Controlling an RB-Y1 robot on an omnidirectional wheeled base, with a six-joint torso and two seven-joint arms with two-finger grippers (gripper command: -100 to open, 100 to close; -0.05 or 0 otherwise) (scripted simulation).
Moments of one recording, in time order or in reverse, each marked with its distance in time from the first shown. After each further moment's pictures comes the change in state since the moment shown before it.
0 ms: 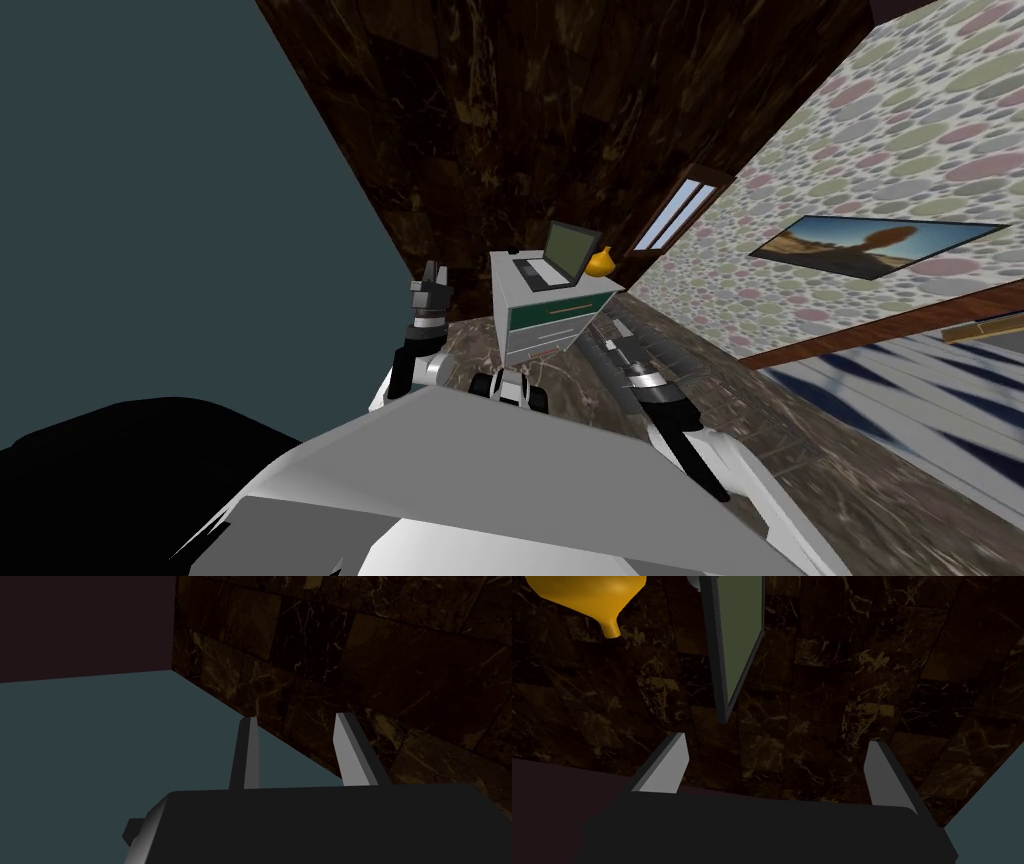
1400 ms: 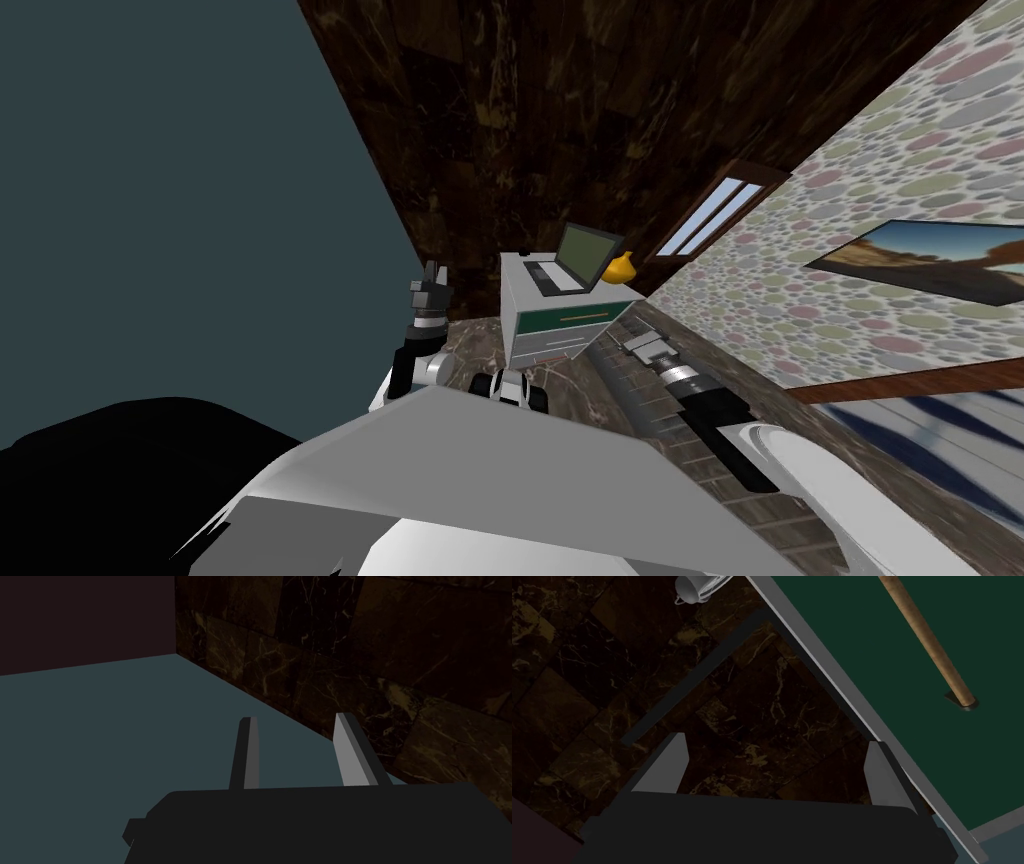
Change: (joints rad) left arm 0.000 0.000 0.000 0.000 0.000 0.000 0.000; right arm 0.018 -0.318 -0.123 0.043 0.402 0.149 0.132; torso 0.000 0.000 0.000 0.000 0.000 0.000
